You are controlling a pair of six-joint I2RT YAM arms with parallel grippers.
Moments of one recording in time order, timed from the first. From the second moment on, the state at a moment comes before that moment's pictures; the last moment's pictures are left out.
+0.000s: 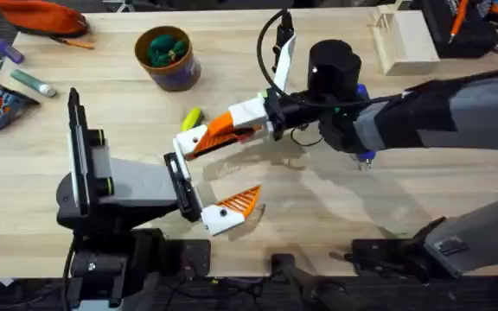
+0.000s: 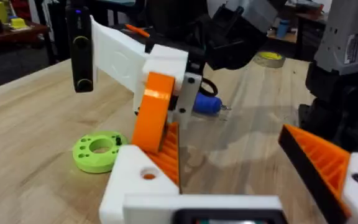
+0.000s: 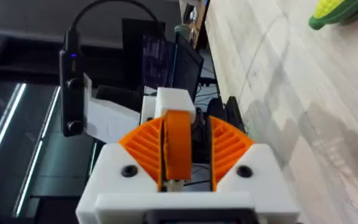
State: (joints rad) left arm 0.04 0.01 0.01 -0.13 1.20 0.05; right arm 0.59 1.76 0.71 0.83 -1.18 1.18
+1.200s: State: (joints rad) left arm 0.04 0.01 0.01 -0.13 1.21 0.05; right arm 0.52 1.65 0.75 0.36 -1.14 0.96
